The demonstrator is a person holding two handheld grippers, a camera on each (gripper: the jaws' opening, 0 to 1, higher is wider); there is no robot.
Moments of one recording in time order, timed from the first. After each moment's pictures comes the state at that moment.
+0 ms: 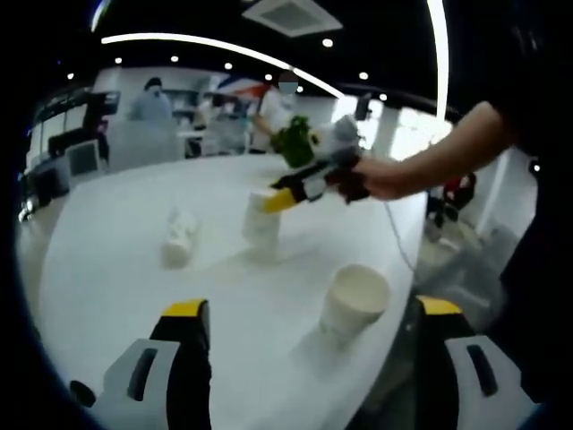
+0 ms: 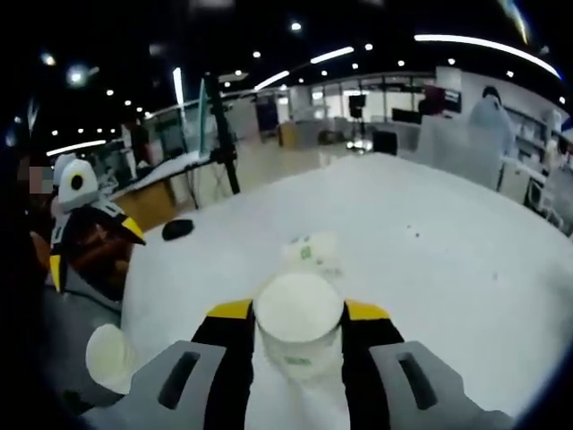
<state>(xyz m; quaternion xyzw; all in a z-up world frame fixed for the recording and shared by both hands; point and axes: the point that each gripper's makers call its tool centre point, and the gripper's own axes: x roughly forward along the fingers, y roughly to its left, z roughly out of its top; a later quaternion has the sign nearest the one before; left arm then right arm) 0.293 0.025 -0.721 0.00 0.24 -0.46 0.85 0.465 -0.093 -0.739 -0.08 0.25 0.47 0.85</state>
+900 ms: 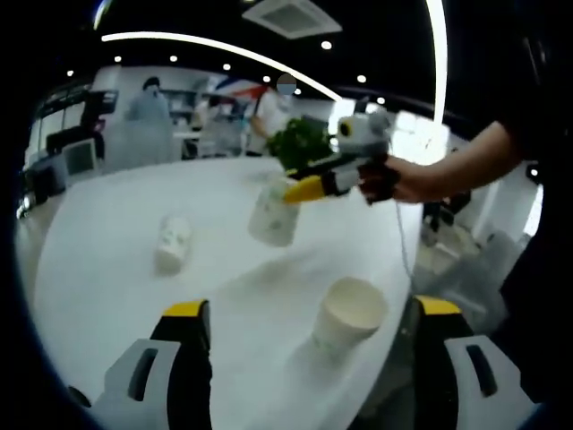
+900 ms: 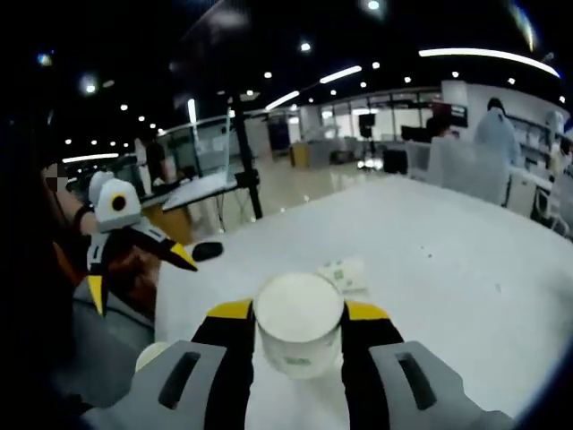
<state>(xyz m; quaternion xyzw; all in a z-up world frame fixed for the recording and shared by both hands) 0.296 0.010 -0.714 -0.02 0.24 -0.47 0.85 0.417 -0.082 -0.689 -0.05 0.21 0.50 0.84</state>
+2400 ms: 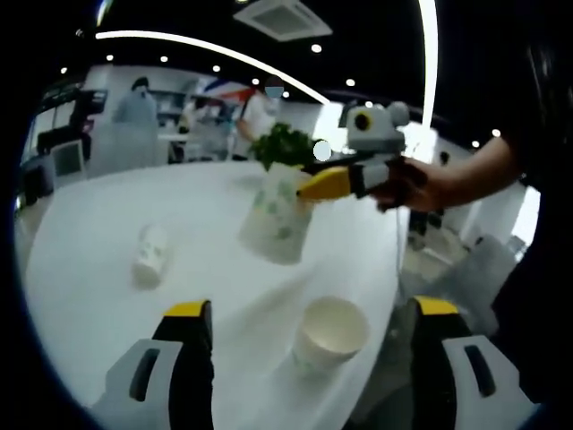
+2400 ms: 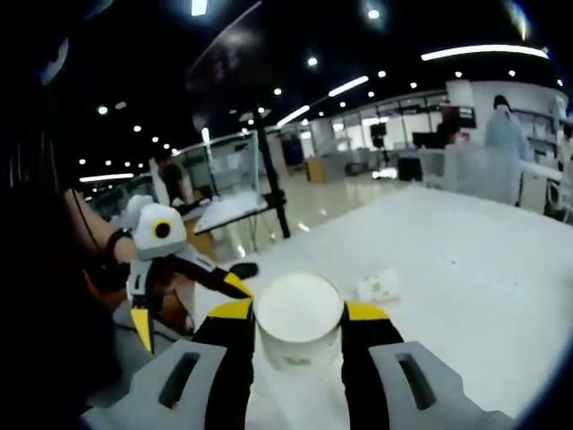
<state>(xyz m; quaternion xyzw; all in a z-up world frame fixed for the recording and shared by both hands) 0.295 -0.016 -0.700 -0.03 0.23 -0.50 0.83 0.371 -0.069 -0.653 0.00 0.19 0.53 0.83</state>
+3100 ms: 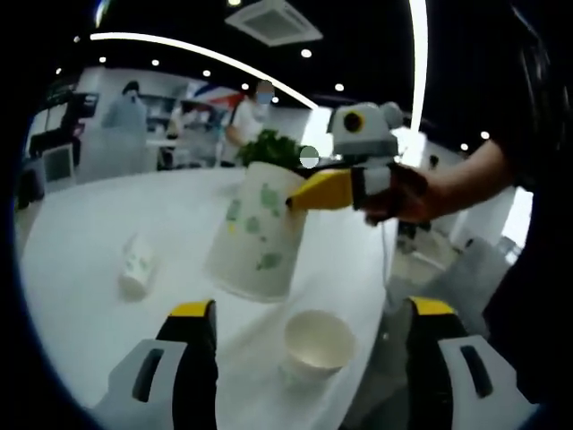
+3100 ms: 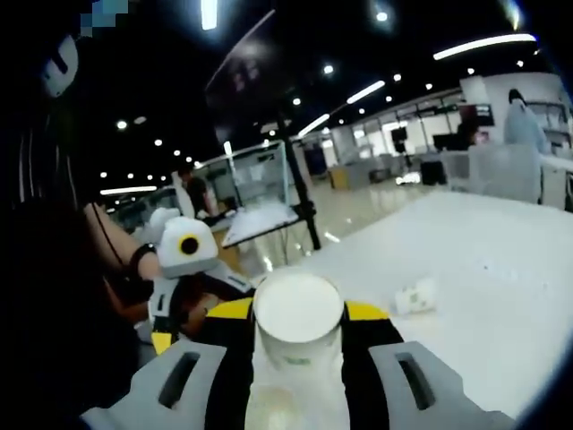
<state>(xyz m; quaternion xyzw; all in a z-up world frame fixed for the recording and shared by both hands) 0.288 -0.032 -0.686 -0.04 0.21 -0.53 0.82 0.346 -0.036 -0.639 0.04 0.18 0.58 0.80</state>
